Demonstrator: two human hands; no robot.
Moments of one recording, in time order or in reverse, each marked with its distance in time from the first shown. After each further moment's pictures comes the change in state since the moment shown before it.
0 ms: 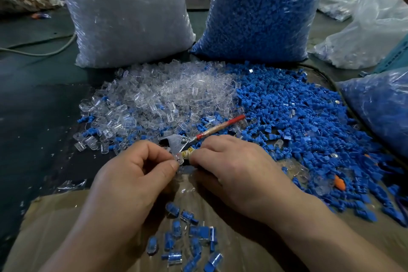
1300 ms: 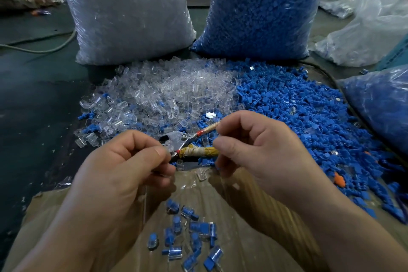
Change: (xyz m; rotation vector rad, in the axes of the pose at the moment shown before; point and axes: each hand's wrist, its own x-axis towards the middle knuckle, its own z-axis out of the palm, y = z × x) left_hand 0.001 0.003 -0.006 -0.621 -0.069 -0.147; right_hand -0.006 0.003 -0.025 0.994 0.126 0.556
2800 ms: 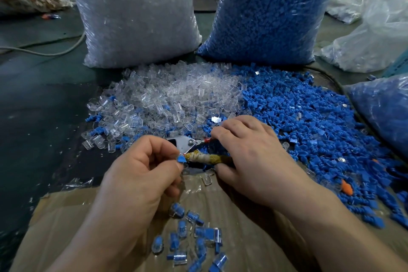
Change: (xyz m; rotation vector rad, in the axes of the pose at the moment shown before) left_hand 0.005 -0.017 -0.001 0.256 -0.007 0.087; right_hand 0.023 0.021 0.005 -1.220 -0.112 -0.199
